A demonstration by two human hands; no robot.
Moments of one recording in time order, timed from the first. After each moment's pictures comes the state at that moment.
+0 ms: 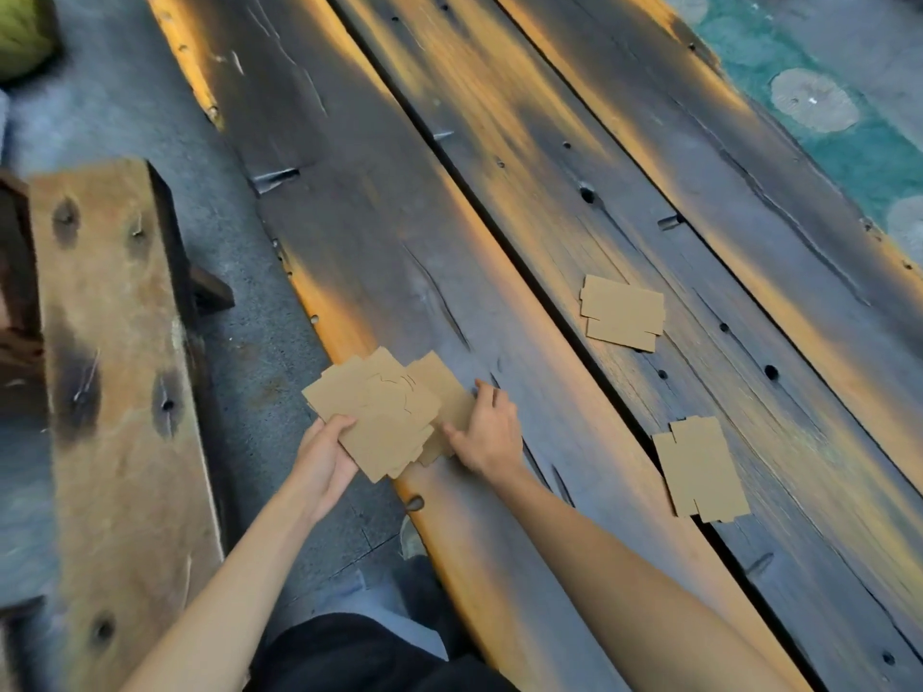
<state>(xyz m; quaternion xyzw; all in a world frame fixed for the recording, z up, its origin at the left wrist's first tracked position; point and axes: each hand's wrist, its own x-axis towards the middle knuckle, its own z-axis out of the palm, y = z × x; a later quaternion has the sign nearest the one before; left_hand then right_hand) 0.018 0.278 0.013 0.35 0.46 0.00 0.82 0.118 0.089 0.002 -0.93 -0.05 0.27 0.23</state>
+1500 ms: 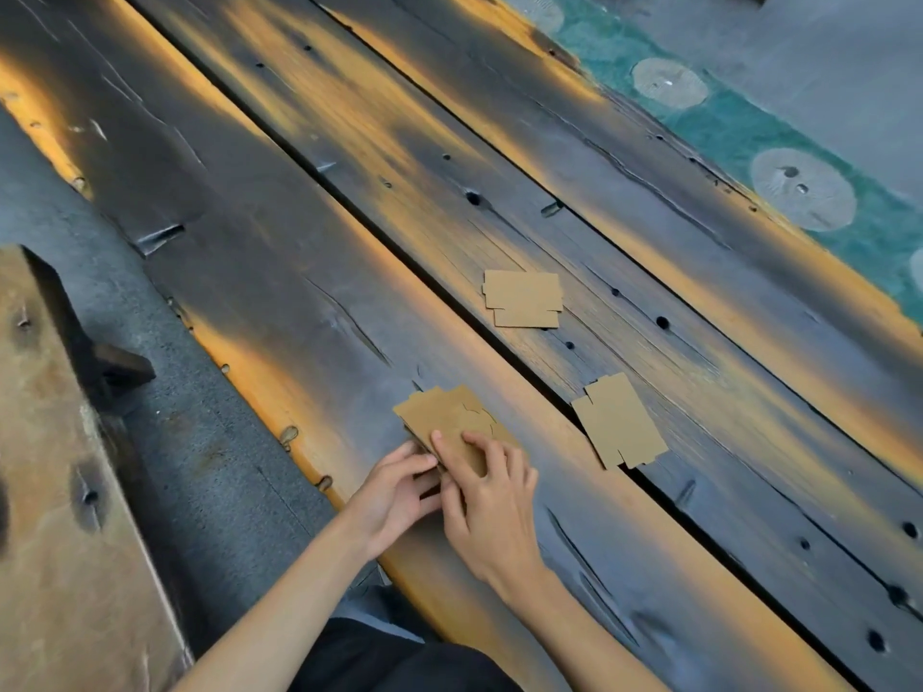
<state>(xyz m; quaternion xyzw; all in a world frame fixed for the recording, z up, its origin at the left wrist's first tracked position) 0.040 0.149 0.055 0.31 0.20 -0.29 0.89 0.019 -0.007 0.082 -0.97 -0.10 0.04 0.24</state>
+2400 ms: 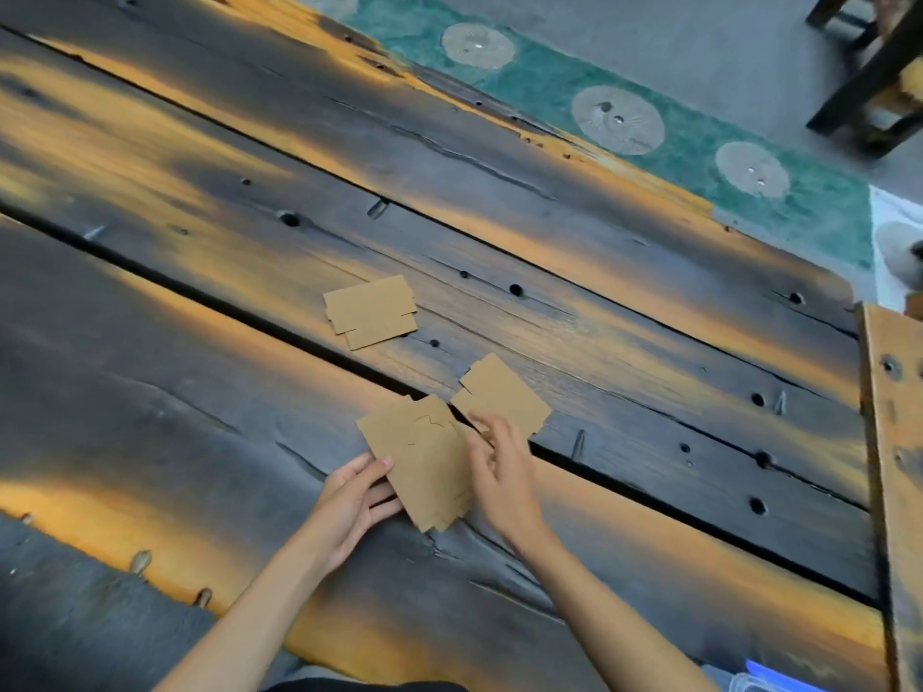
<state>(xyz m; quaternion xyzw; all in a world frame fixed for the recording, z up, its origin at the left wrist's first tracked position) 0.104 0.061 0.015 0.47 0.18 -0.36 0.78 0.059 -0.144 0.050 -0.87 0.18 -0.01 0.46</state>
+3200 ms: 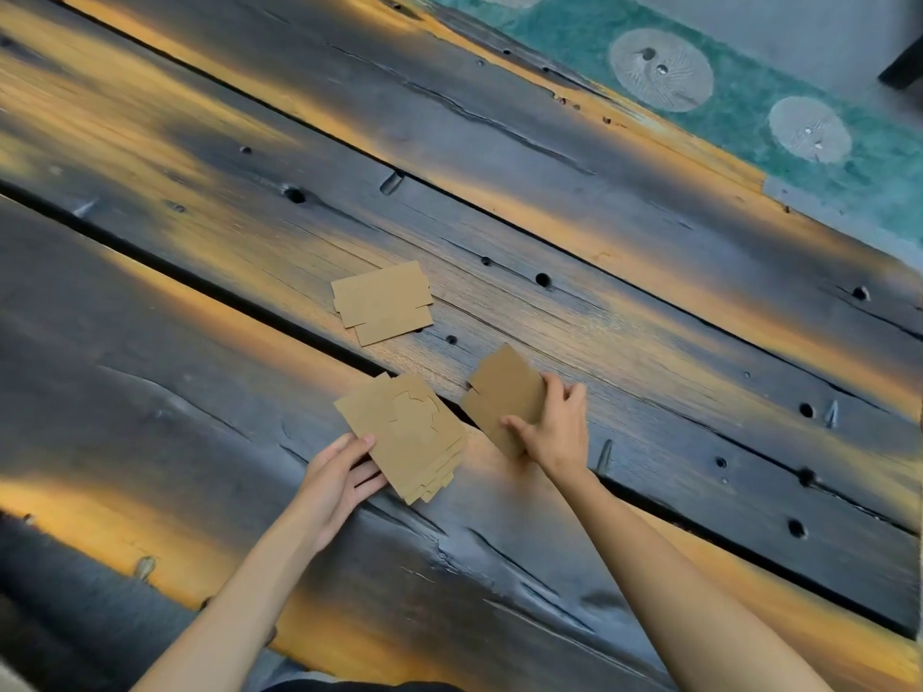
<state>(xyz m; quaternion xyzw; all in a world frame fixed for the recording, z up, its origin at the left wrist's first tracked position) 0.156 0.078 -0.011 0.48 0.26 -0.34 0.76 0.145 -0.223 -0.014 -0.92 0.29 0.10 0.25</state>
